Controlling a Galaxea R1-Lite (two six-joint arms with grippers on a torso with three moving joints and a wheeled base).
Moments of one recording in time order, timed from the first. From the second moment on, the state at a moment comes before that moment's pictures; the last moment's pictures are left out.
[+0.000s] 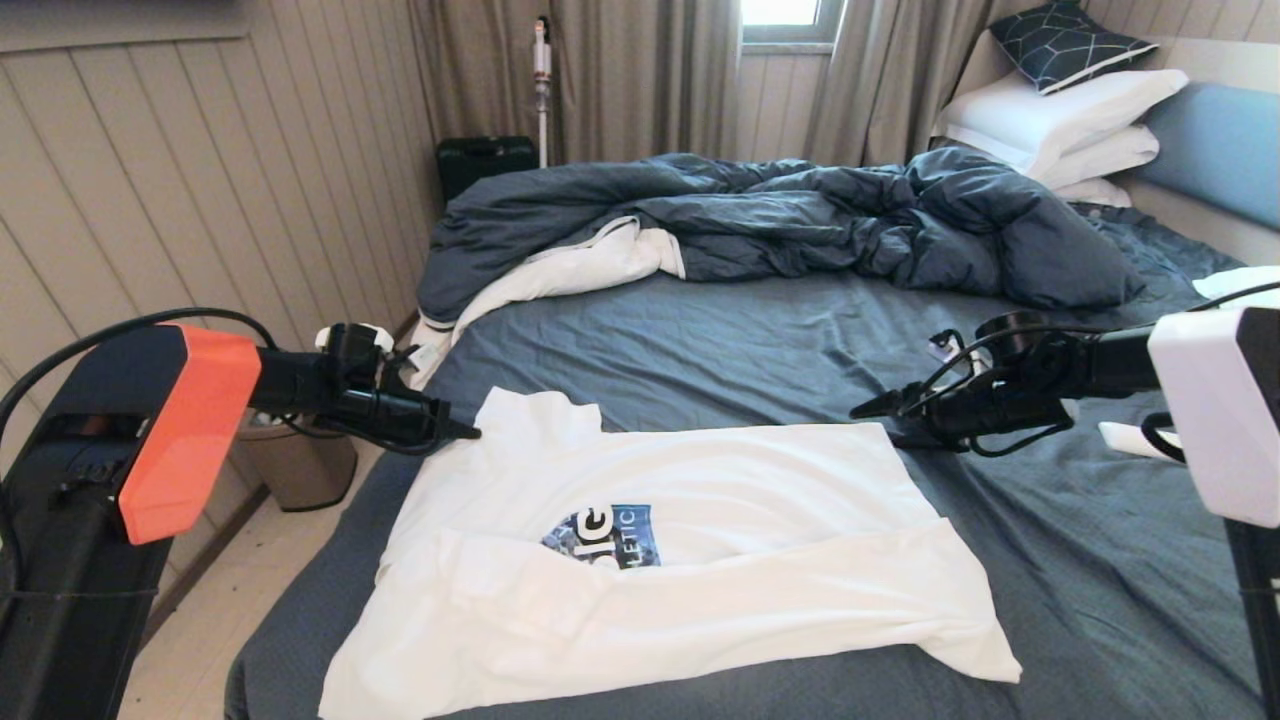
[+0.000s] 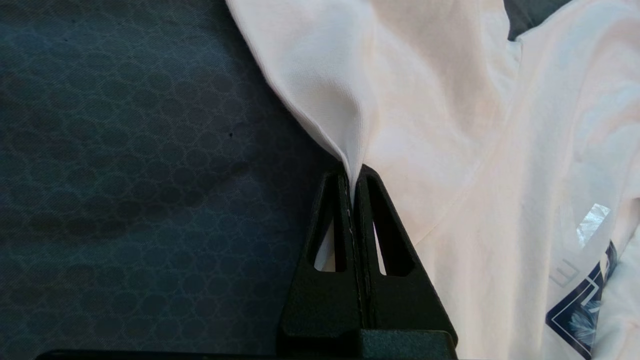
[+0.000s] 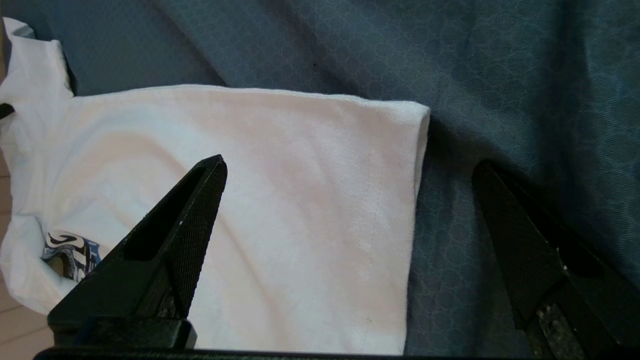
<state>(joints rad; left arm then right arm) -0.03 2.56 -1.94 0.26 -0.74 0.07 -0.20 2.47 -1.95 0.39 0.69 0.12</state>
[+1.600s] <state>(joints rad) -0.03 2.57 -1.93 0.22 -0.74 0.07 -0.17 2.49 -1.95 0.37 0.69 0.12</state>
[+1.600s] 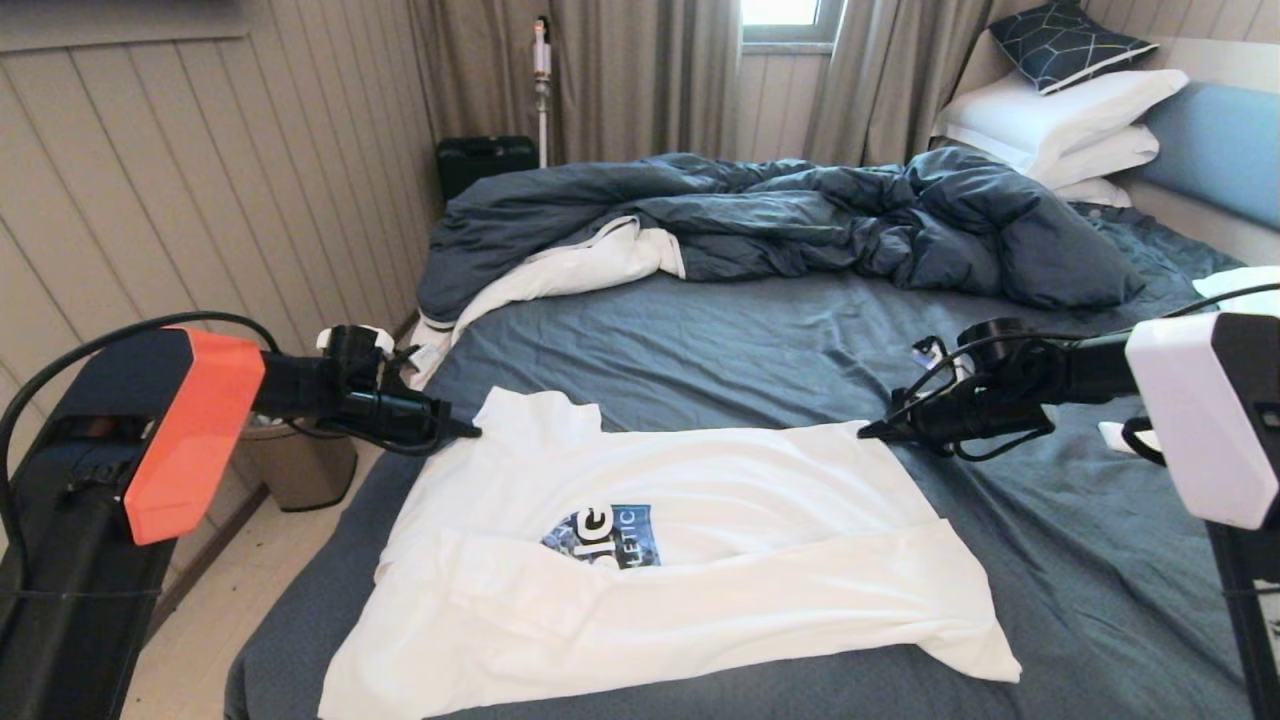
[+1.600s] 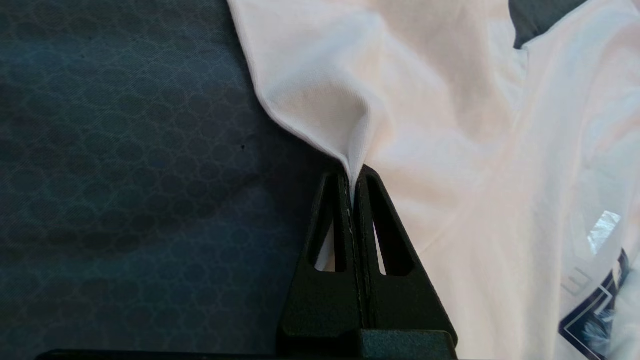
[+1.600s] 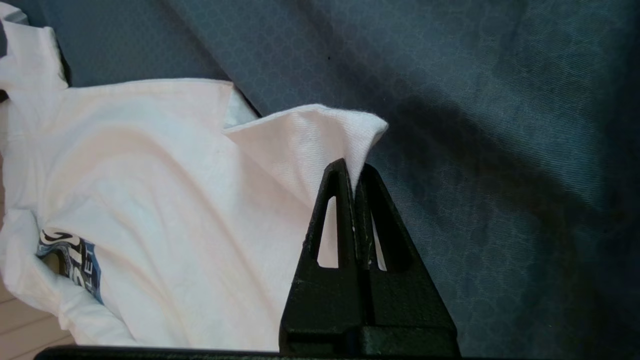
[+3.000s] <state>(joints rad) 0.05 2.21 -1.33 0.00 -0.75 0.16 -0.19 2.08 -1.38 0.29 0.70 -0.06</state>
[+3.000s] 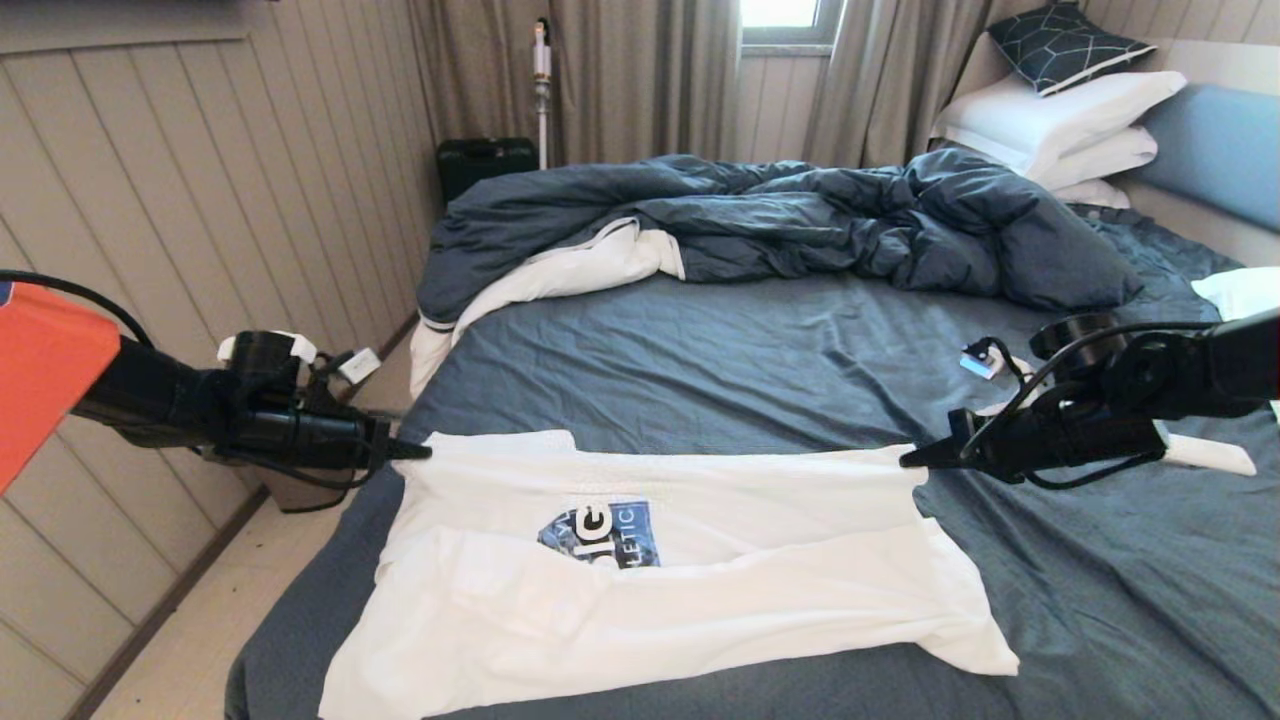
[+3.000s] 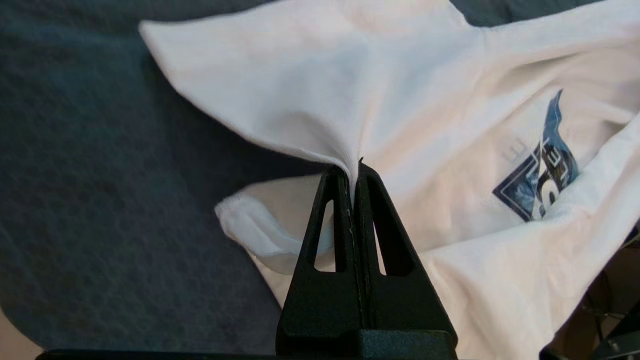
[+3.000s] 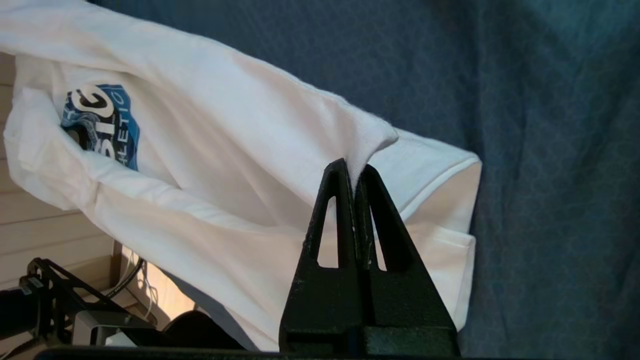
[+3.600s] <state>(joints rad) 0.06 2.13 -1.16 -0.11 -0.76 0.16 -0.27 2.02 -1.27 0.29 0.71 -0.15</state>
